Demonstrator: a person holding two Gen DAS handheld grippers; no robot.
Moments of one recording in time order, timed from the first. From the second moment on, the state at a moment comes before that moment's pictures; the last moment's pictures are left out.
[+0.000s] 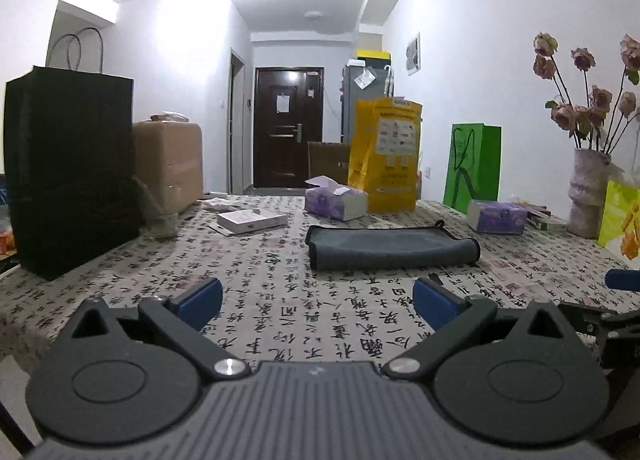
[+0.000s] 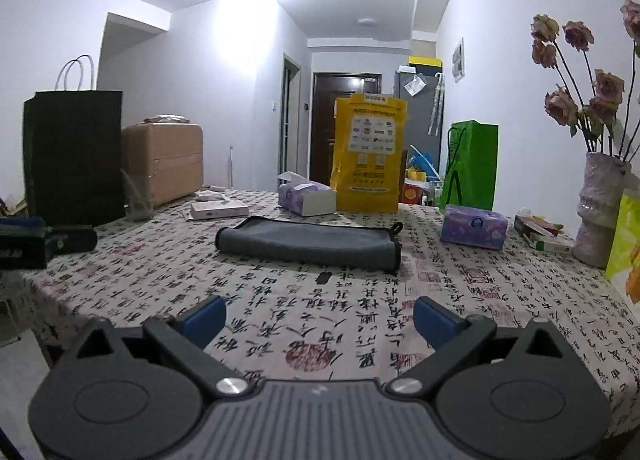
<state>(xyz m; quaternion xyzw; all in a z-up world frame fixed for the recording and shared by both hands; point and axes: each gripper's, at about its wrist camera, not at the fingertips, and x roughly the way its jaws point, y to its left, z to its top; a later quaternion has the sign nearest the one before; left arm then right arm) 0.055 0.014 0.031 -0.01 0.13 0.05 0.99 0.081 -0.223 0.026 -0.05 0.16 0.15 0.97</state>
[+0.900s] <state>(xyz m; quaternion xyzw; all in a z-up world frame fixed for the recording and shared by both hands) -0.012 0.026 0.009 -0.01 0.14 0.04 0.99 0.016 -0.242 0.011 -0.04 0.19 0.16 0.97</state>
